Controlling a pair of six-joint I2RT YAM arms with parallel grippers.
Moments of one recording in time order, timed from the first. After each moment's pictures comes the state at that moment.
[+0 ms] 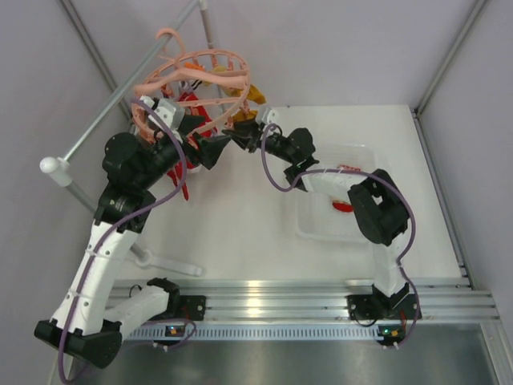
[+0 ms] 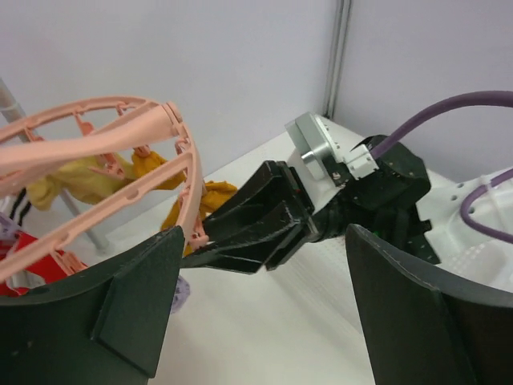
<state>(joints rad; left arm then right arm) -0.32 0.96 1.20 -0.07 0.42 -0.12 0.68 2.03 1.41 1.09 -0.55 -0.01</state>
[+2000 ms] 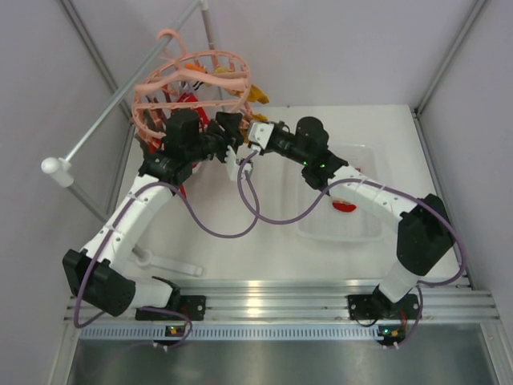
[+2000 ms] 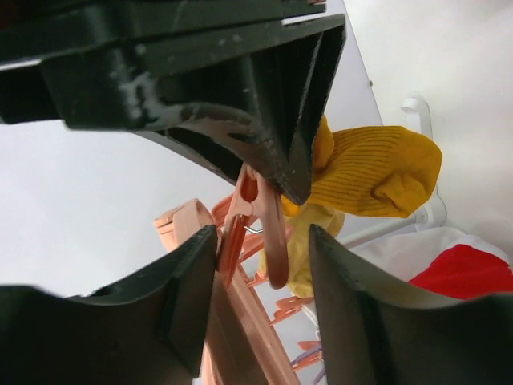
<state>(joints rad) -0.41 1.33 1.35 -0.35 0.46 1.78 0.71 1.65 1.33 0.40 -0.35 -0.77</state>
